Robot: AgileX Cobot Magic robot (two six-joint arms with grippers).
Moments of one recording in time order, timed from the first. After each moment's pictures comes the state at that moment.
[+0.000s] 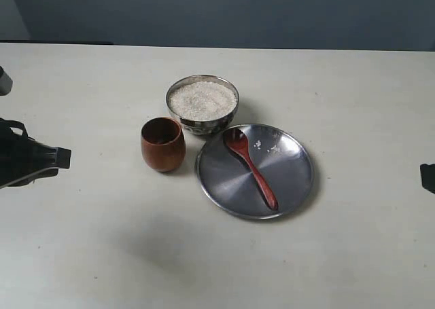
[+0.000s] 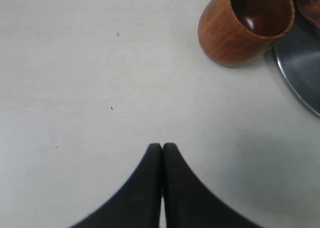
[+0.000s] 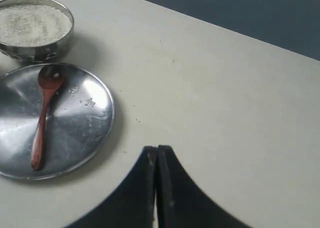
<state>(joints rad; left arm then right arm) -0.04 1.13 -0.55 -0.45 0.52 0.21 0.66 0.65 -0.53 -0.66 0.71 0.61</state>
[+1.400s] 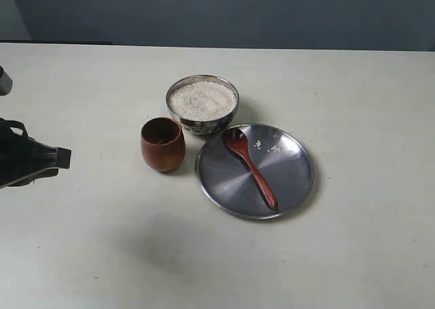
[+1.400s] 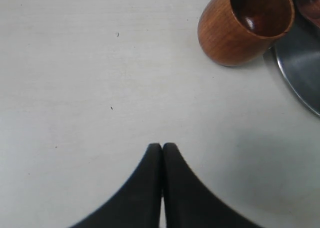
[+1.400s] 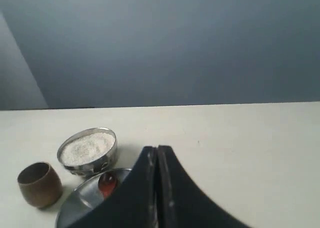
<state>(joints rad) -0.04 1.13 -0.55 -0.45 0.52 0.21 0.47 0.13 -0.53 -0.36 0.67 0.50</state>
